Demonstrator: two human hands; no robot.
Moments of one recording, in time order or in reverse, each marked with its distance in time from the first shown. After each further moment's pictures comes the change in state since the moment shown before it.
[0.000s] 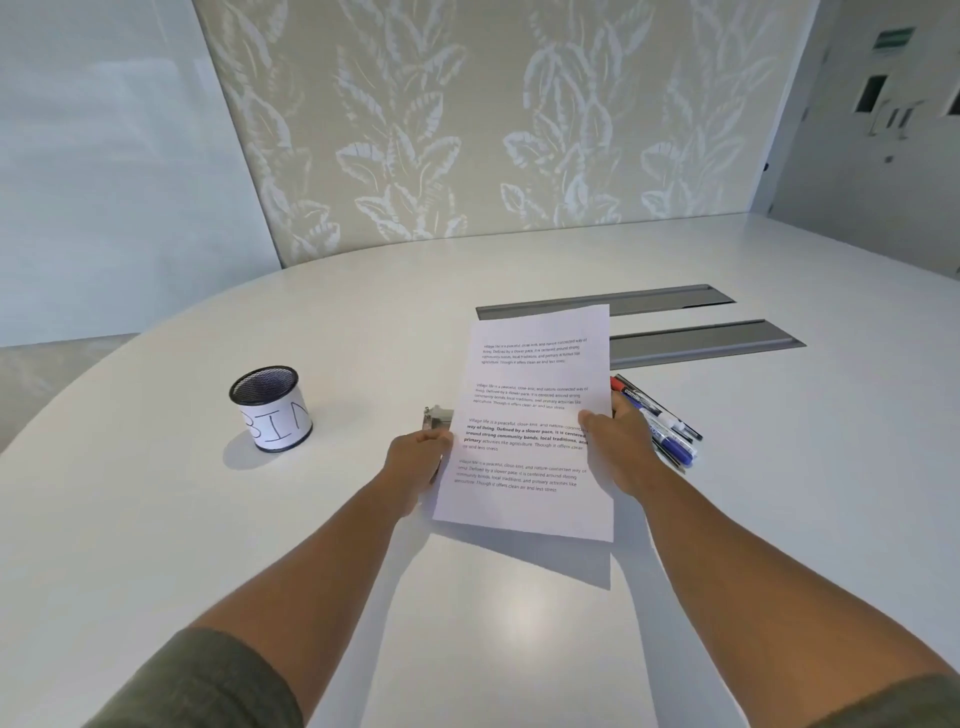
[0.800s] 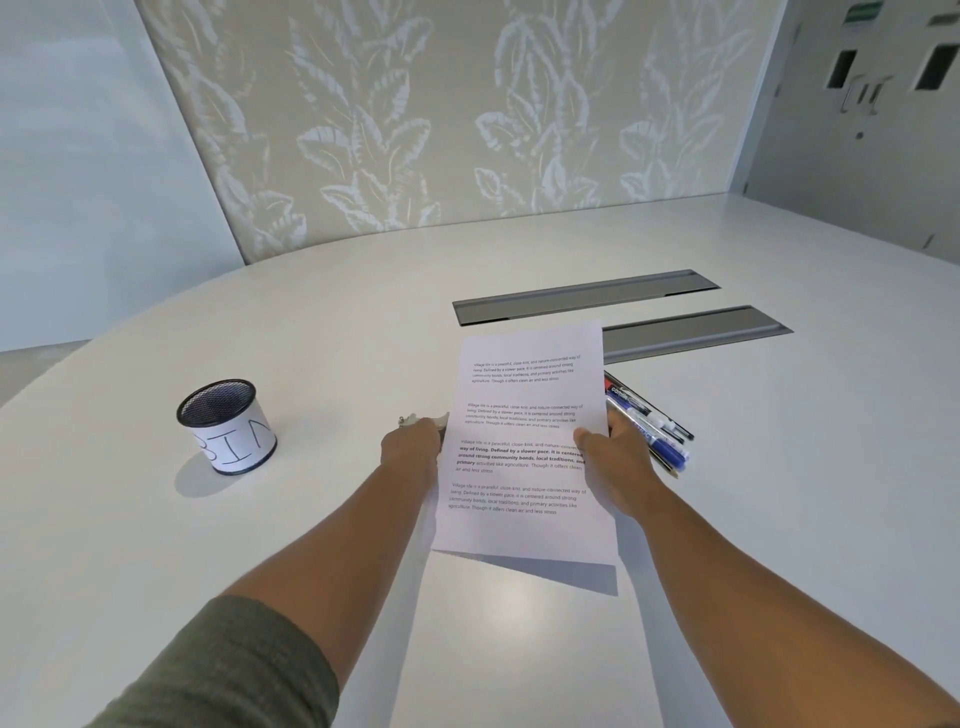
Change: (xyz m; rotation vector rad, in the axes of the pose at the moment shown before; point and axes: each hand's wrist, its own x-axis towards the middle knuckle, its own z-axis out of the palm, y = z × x) left_hand 0.052 0.020 0.042 -0.136 0.291 -0.206; right_hand 0.009 0.020 -0.011 0.211 -0.052 0.086
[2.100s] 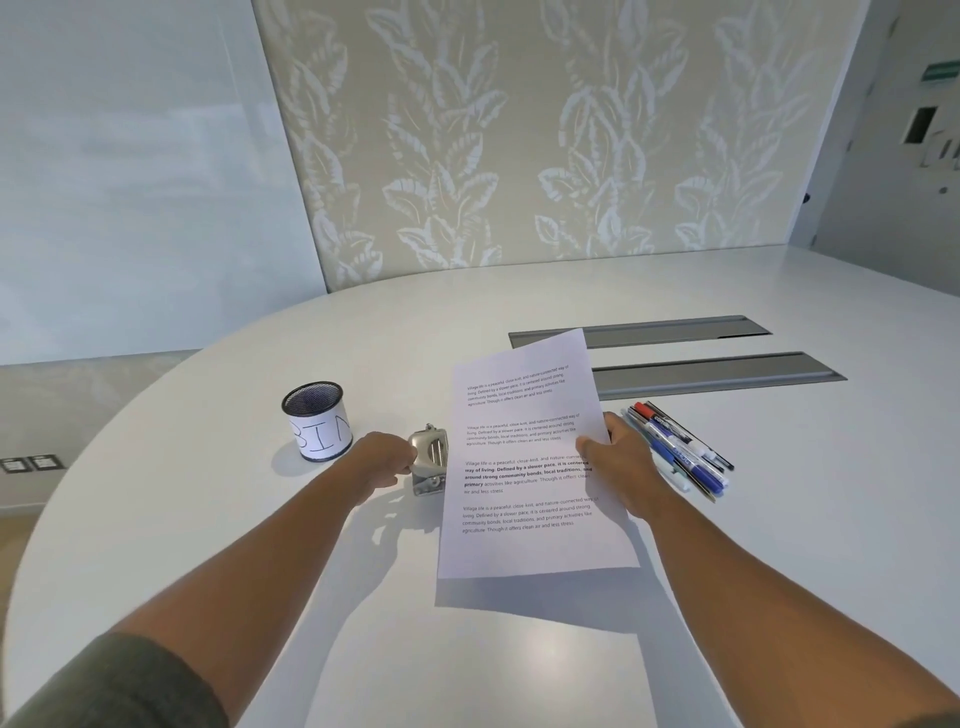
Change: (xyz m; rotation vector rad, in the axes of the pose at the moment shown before) left_hand -0.041 0.029 -0.130 0.561 -0.081 0.257; right_hand -0.033 -0.026 0.040 -0.416 -0.071 -0.172
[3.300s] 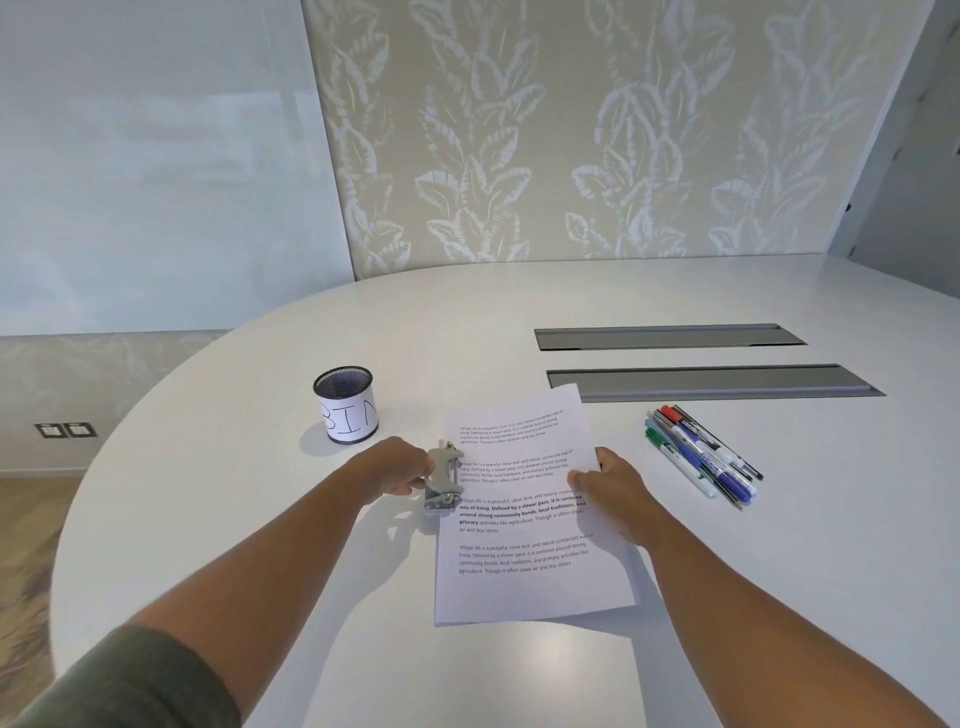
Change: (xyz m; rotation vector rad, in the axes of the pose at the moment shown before) left_hand -0.007 -0.027 -0.014 0.108 -0.104 0.002; right_hand -0.015 0.017 0.034 -0.055 -0.155 0.219
